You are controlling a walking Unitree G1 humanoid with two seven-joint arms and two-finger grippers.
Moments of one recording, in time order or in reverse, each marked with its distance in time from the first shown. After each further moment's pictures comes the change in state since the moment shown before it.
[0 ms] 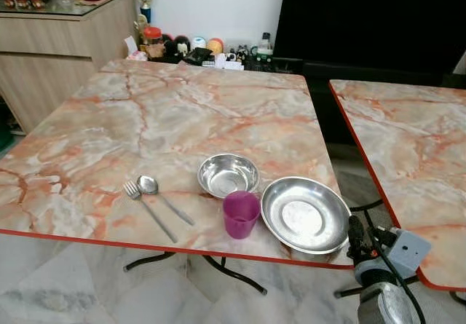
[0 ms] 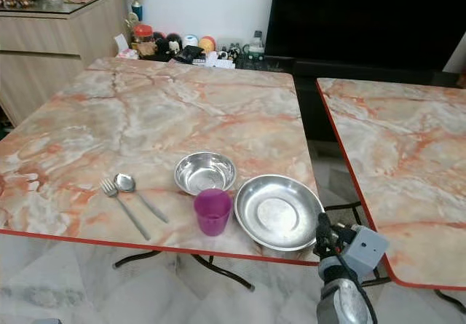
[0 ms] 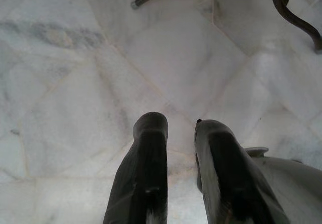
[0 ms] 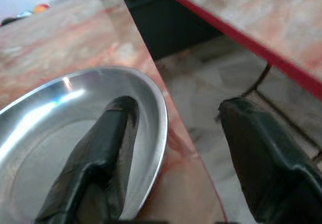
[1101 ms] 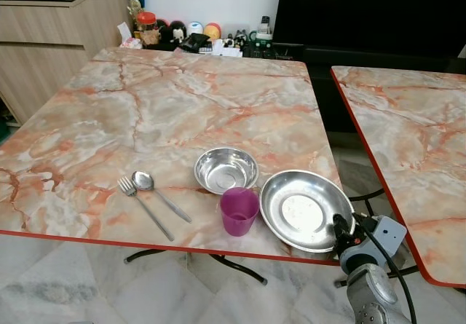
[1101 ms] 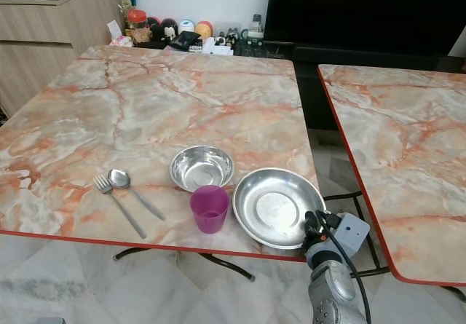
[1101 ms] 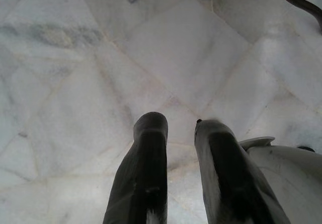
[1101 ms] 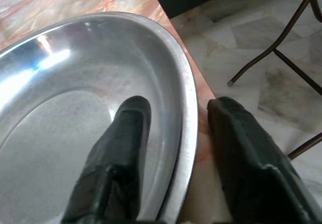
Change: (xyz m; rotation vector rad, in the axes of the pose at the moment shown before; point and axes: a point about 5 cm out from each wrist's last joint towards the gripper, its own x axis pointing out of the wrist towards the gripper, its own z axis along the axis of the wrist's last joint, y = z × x) left arm 0.001 0.000 0.003 0.048 -0.006 -0.016; right arm 0.024 0.015 -0.007 0.034 0.120 0.052
